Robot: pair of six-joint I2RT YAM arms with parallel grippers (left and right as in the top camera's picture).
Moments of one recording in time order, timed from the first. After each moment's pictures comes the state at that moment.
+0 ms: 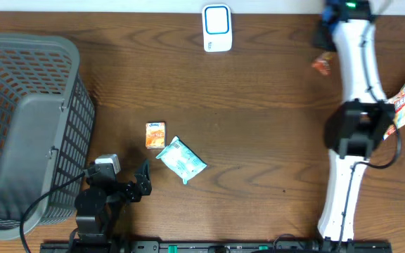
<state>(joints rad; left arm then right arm) -0.05 0.07 0.14 -0.53 0.13 -0.28 -0.09 2.51 2.51 -1.18 0.36 0.31</state>
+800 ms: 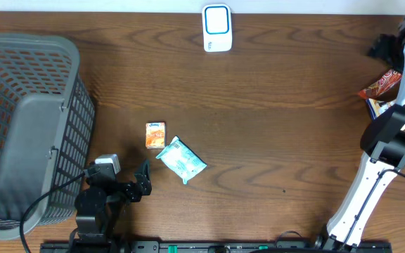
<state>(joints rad) -0.05 0.07 0.14 -0.53 0.13 -0.28 -0.36 2.49 2.55 -1.28 0.16 0.34</state>
